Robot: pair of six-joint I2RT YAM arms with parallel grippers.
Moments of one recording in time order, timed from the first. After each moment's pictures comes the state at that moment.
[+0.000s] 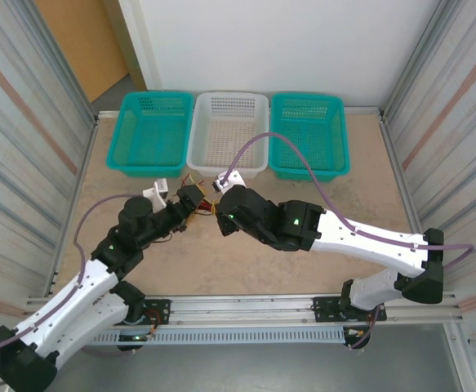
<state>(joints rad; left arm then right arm) -0.58 0.72 0.52 -0.05 0.24 -1.25 1.27 1.38 1.40 -0.68 0.47 0.45</state>
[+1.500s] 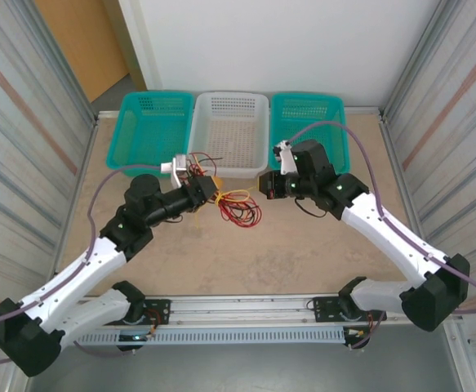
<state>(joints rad) -0.62 0.92 0.74 0.07 0.38 -1.14 0.61 1.22 1.12 -0.54 -0.31 0.54</state>
